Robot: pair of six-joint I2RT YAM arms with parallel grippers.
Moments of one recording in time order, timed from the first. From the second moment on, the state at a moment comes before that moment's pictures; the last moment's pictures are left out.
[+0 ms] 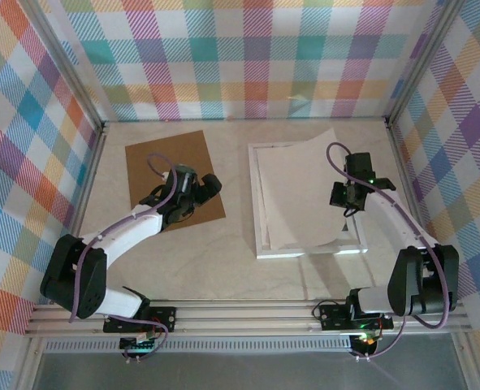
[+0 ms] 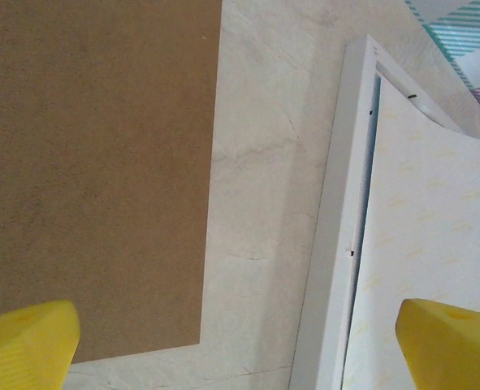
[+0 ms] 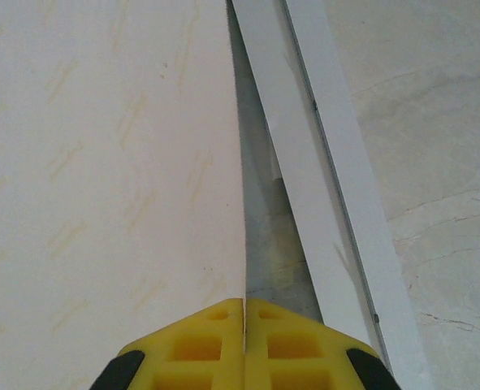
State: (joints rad) left arm -0.45 1.40 0.84 -0.18 -0.02 -0.96; right arm 0.09 1.35 0.96 -0.68 0.08 0.28
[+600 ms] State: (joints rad) left arm -0.45 1.40 0.85 -0.19 -0.02 -0.96; right arm 0.09 1.34 0.92 -0.61 -0.08 0.36
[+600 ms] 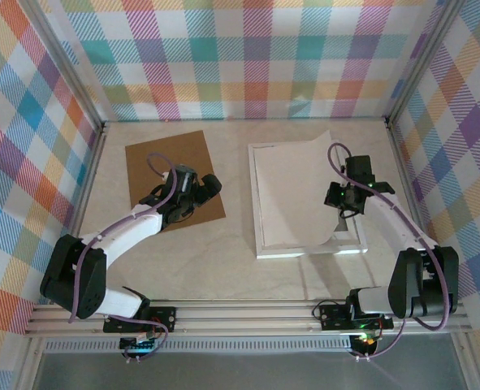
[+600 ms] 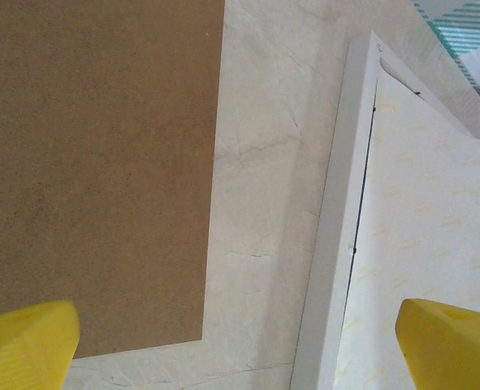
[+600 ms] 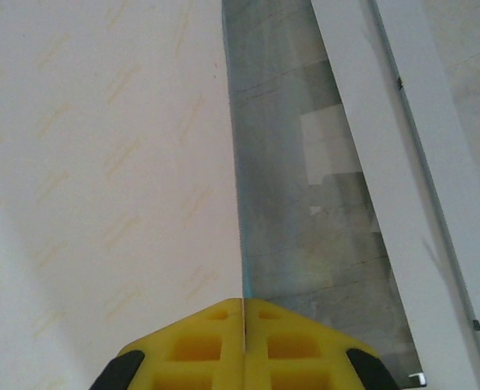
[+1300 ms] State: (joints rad) left arm -0.45 1.37 0.83 -0.21 -0.02 -0.96; right arm 0.09 1.33 0.86 -0.54 -0.17 0.52
